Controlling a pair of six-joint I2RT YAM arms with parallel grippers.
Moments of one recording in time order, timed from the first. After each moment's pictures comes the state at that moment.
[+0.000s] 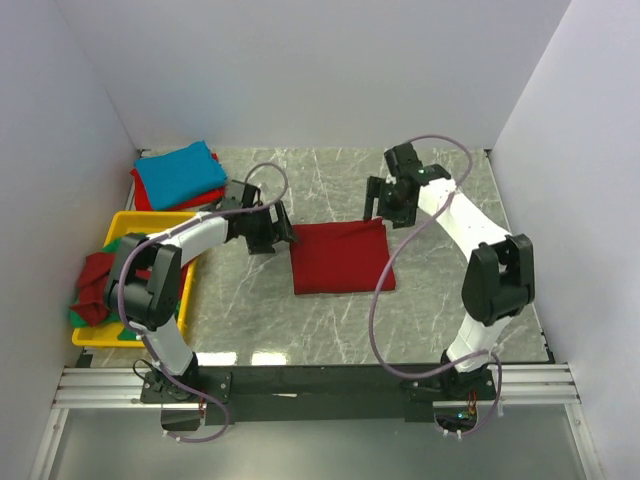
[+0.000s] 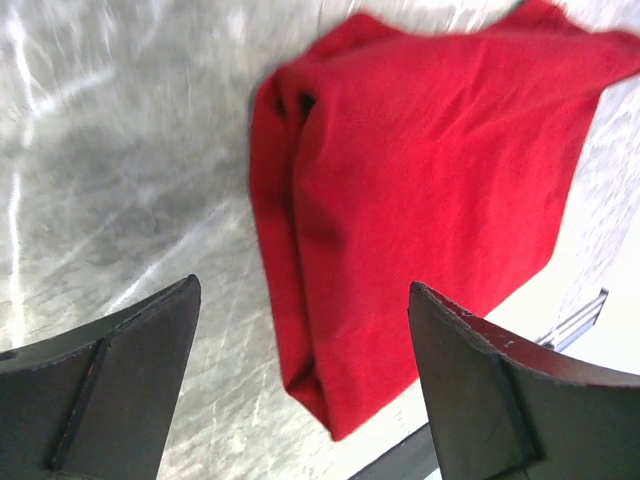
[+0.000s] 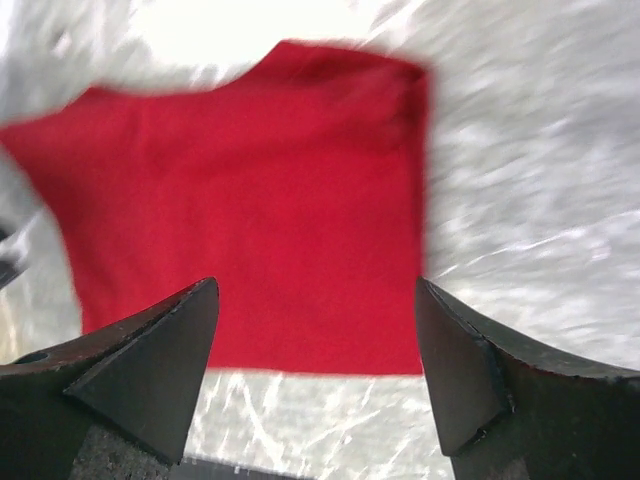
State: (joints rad) left arm -0.34 1.73 1.11 -0.30 0.38 -0.63; right arm 0.31 1.76 1.51 -0.84 -0.03 0.43
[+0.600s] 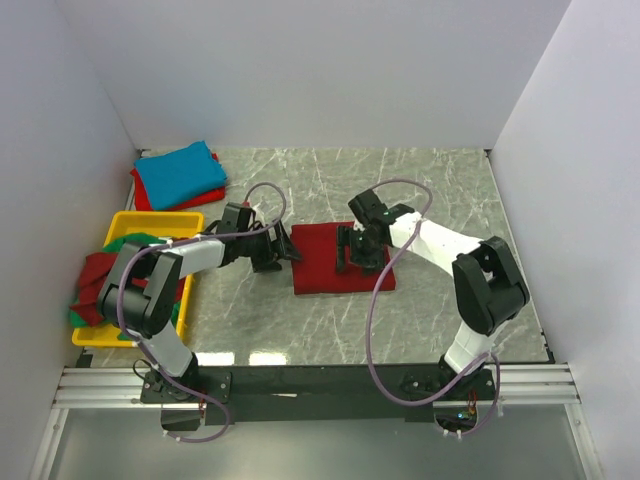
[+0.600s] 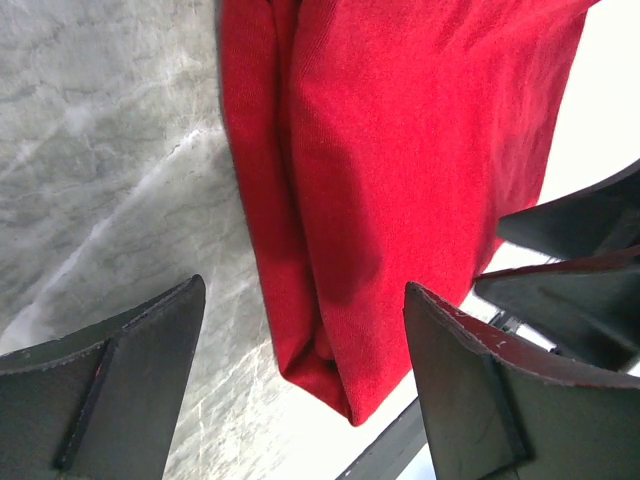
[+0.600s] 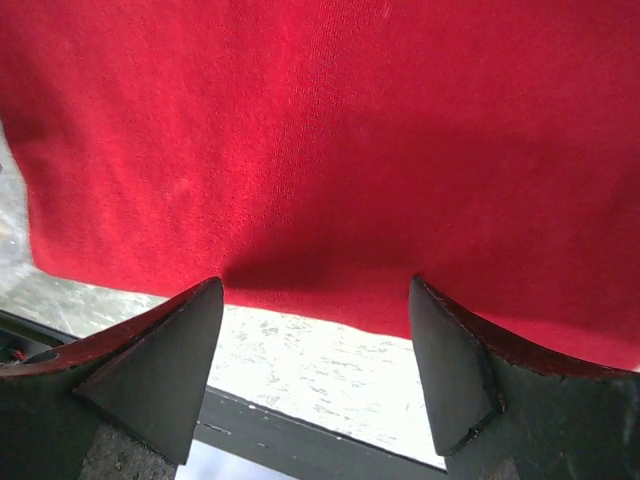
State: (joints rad) left arm -0.34 1.68 0.83 -0.01 0.52 -0.68; right arm 0.55 1.72 1.18 -0.68 -0.17 0.55
